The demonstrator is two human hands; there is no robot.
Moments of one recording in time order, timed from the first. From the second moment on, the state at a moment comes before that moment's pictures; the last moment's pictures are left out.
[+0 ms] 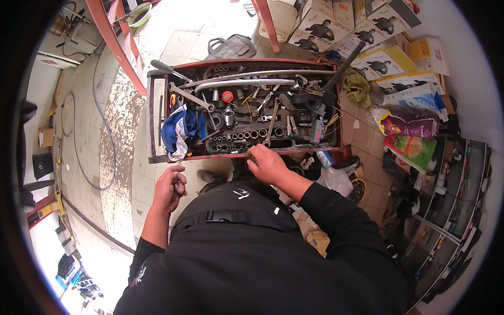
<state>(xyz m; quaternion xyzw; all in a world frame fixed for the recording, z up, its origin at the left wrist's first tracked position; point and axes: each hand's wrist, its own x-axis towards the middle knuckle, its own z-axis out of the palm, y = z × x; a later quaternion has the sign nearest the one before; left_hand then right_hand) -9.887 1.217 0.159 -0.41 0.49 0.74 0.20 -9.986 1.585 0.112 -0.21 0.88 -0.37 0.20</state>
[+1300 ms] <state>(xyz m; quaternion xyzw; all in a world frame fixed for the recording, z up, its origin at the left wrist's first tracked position) -9.882 1.221 0.160 -0.36 0.56 0.72 0.21 -10.203 1.761 0.178 -0.11 0.97 -0.19 -0.10</state>
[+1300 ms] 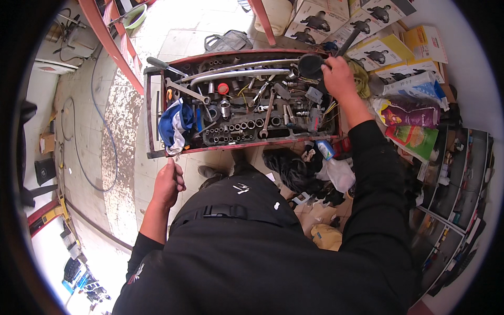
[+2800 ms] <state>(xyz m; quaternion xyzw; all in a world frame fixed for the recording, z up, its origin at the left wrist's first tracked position) -9.555 0.873 0.232 -0.34 0.21 0.91 -0.10 -9.772 0.978 0.246 -0.52 0.63 -0.41 0.41</state>
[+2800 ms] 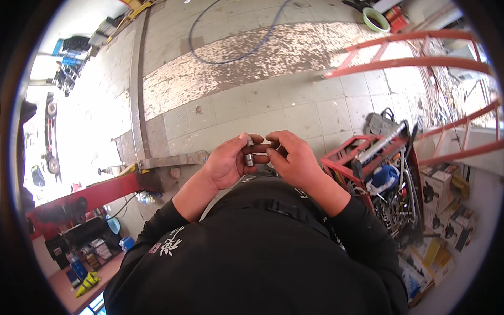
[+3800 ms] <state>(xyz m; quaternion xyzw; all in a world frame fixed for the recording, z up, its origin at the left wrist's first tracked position) -9.166 0.529 0.182 -0.52 -0.08 0.61 -0.59 -9.421 0.267 0.163 -0.87 0.27 0.10 0.41</state>
